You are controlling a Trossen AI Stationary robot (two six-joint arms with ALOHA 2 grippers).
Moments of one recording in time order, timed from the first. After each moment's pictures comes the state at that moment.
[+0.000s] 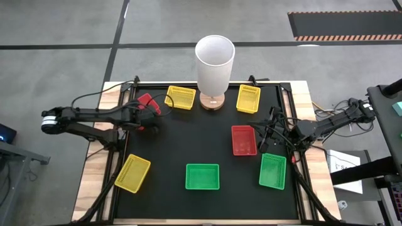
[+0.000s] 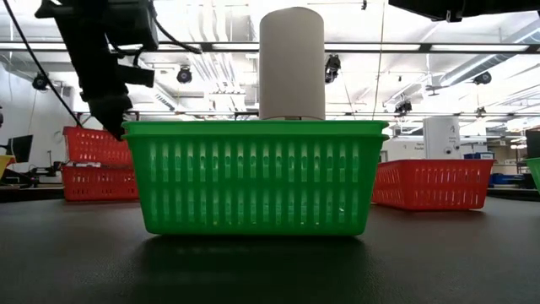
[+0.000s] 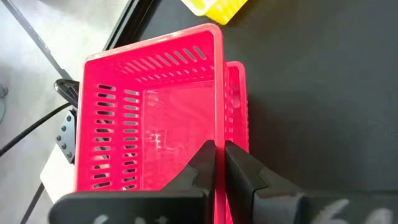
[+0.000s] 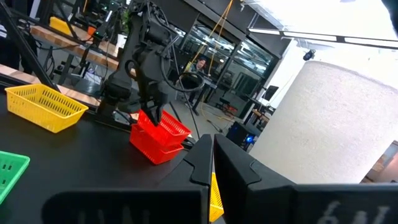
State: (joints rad) left arm 0.15 1.07 0.75 -1.00 -0.60 -0.38; right arm 0.33 0.70 0.37 0.47 0.58 -0.58
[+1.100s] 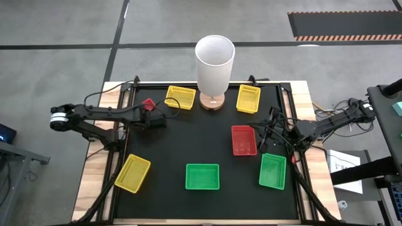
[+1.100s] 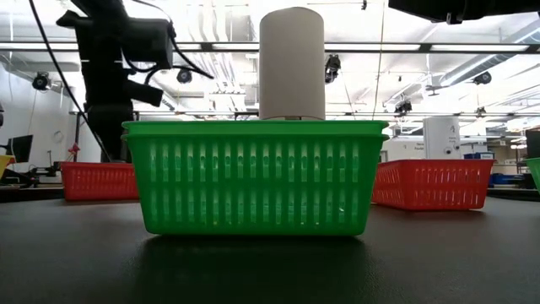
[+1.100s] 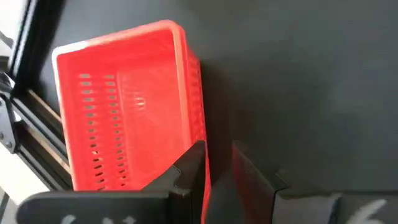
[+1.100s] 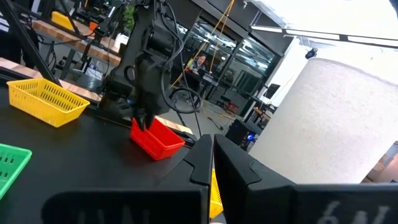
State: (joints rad) left arm 0.16 1.23 0.79 -1.01 -0.42 -0.39; right arm 0.33 0.70 0.37 0.45 0.58 -0.58
